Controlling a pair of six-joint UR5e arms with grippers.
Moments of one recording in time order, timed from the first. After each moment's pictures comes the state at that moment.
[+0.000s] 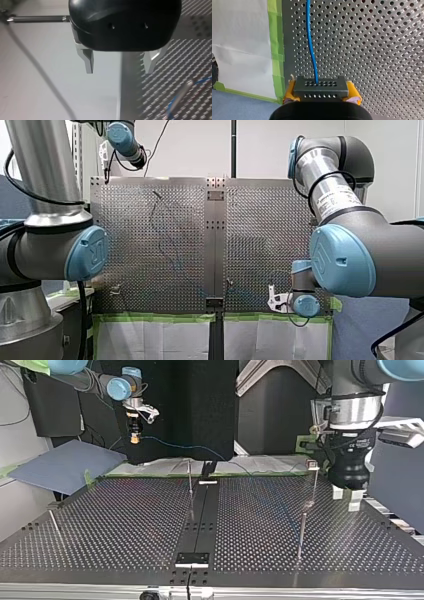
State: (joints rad) left arm -0.05 -1.26 -1.74 -3.21 -1.70 -1.61; right arm 1.81 -0.72 2.06 -1.14 1.57 1.50
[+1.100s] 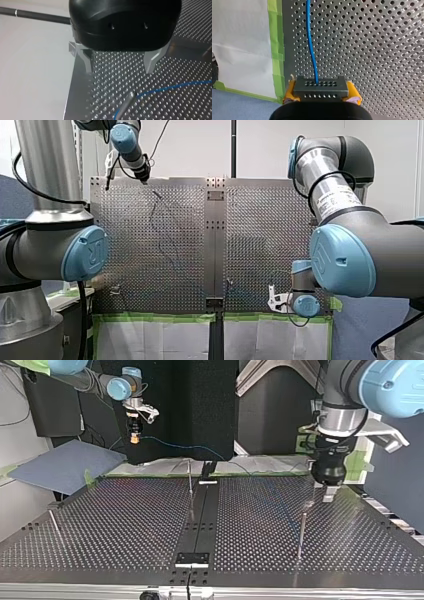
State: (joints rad) left arm -0.07 -1.35 -1.69 -3.40 -1.69 -1.58; right arm 1.81 -0.72 2.06 -1.14 1.57 1.50
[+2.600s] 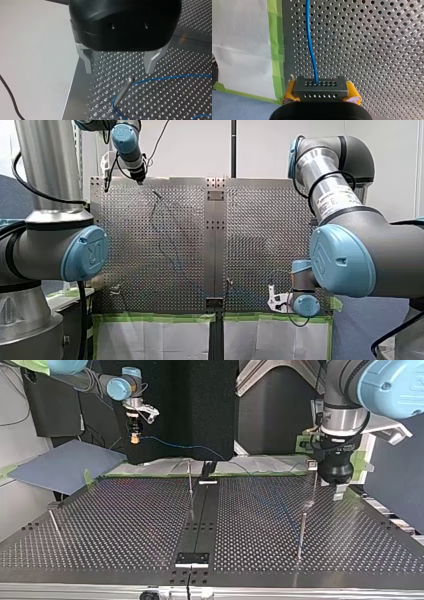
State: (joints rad) left arm -0.08 -1.35 -1.69 -3.41 -1.77 -1.69; right arm 1.81 -0.72 2.06 -1.14 1.56 1.50
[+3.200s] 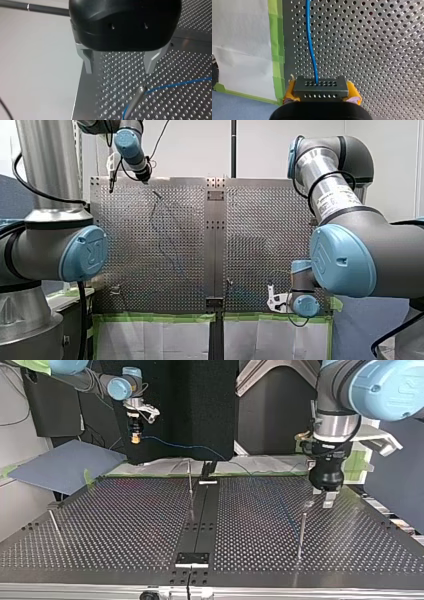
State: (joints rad) left arm -0.10 -1.37 -1.70 -3.32 -1.73 -1.62; right arm 1.82 -0.72 2.06 -1.14 1.56 1.50
